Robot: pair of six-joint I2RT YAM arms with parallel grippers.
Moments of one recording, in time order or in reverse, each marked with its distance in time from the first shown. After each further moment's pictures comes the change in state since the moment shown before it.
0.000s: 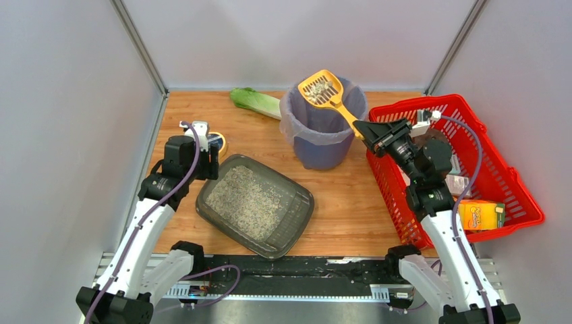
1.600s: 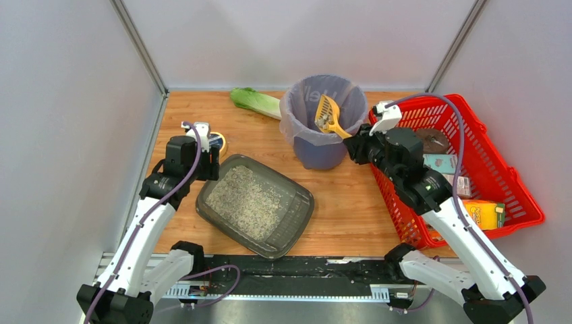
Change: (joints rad) left arm 0.000 0.010 -0.009 0.002 0.010 0.002; right arm 0.381 0.113 0.300 -0.612 0.551 -1.014
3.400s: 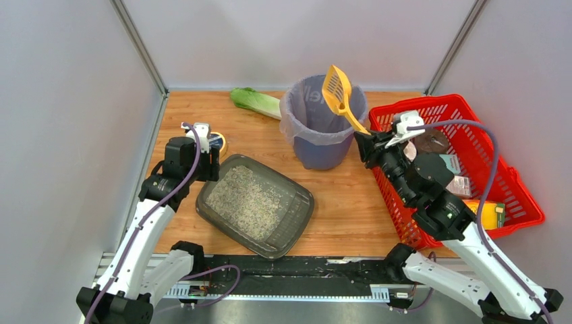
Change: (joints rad) left arm 0.000 -0.016 -0.006 0.000 0.018 0.006; right arm 0.238 -0.190 -0.056 0.219 0.278 -0.300
